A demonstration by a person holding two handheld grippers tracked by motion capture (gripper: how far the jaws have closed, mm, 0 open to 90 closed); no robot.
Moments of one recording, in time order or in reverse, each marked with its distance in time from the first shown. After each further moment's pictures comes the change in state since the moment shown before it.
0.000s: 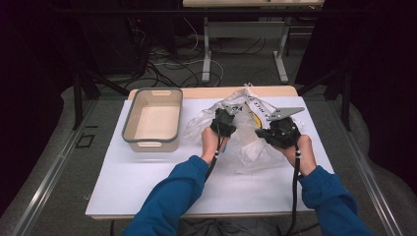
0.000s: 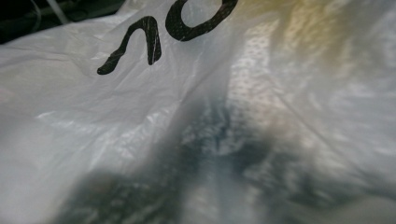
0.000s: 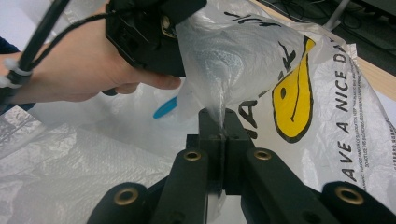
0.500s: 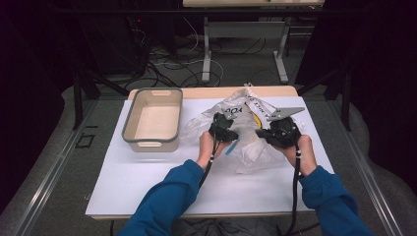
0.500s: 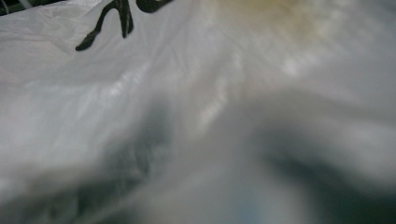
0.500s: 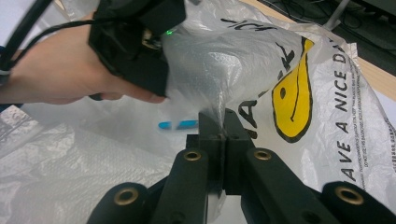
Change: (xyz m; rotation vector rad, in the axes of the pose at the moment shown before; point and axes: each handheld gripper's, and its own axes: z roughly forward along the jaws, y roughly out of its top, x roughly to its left) left arm -0.003 -0.013 -0.017 0.010 -0.084 0.053; right arm 0.000 0.000 -0.001 0.002 0.003 -0.002
